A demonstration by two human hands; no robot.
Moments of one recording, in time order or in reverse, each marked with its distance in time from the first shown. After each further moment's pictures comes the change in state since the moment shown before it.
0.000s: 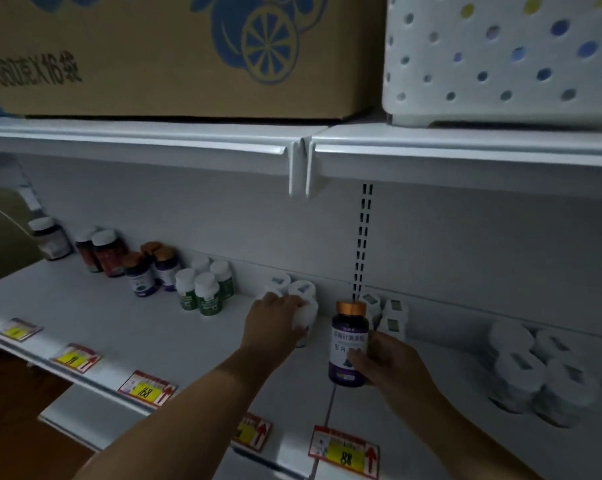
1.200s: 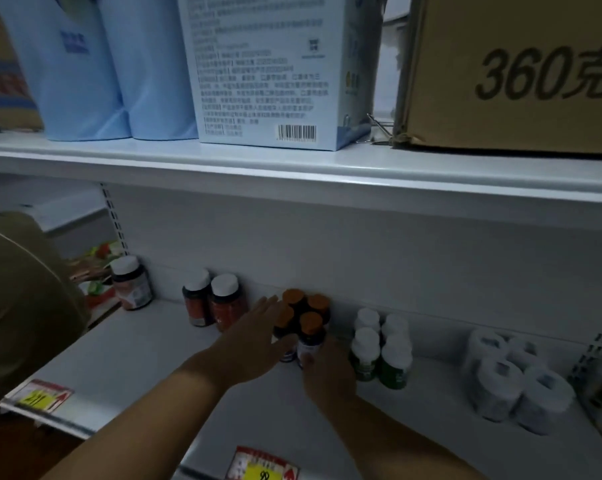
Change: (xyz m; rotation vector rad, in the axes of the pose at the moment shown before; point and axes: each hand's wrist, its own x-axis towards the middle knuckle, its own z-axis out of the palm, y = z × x) left_hand 0.041 -0.391 -0.115 -0.215 -0.320 0.096; right_hand 0.249 0.041 0.427 -0.866 0.202 0.232
